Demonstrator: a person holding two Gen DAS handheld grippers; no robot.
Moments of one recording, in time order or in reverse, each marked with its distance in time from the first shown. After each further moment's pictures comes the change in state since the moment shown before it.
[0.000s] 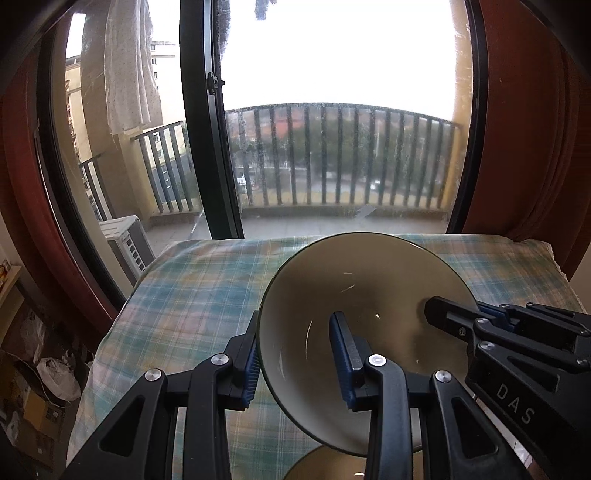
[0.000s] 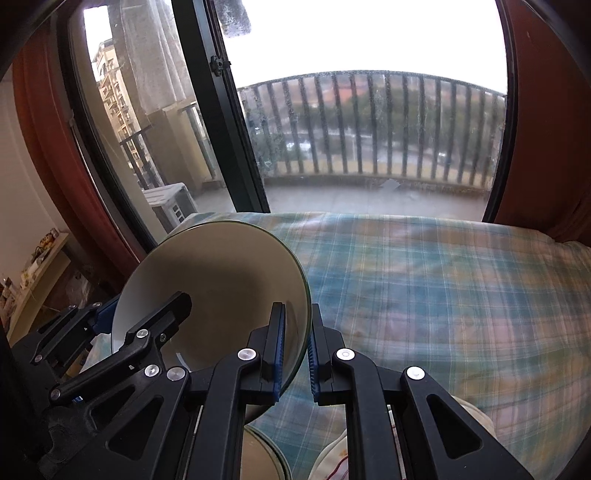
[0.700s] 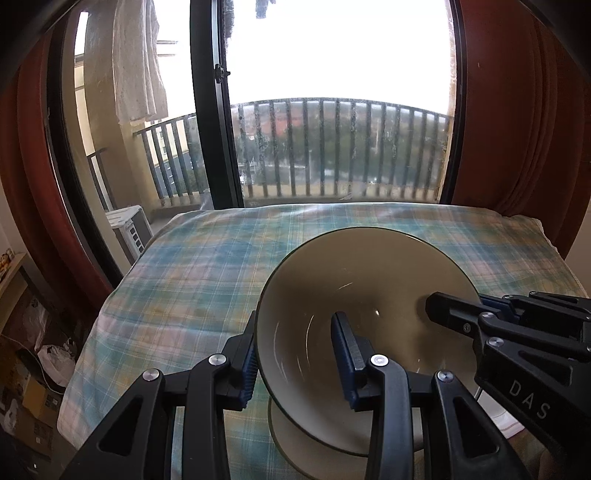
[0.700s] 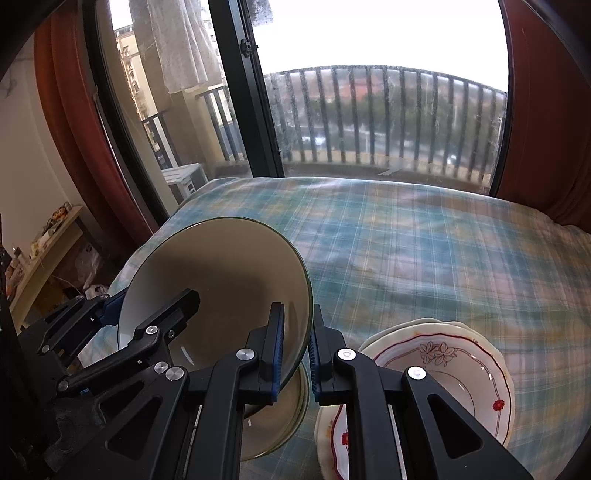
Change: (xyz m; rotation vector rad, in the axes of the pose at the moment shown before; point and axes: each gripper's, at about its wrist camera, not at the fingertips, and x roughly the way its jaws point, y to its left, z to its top) left arm -0.037 -0.002 -0.063 0.001 0.005 -0.007; right arm -0.037 0.018 -0.077 -0.055 0.026 0.027
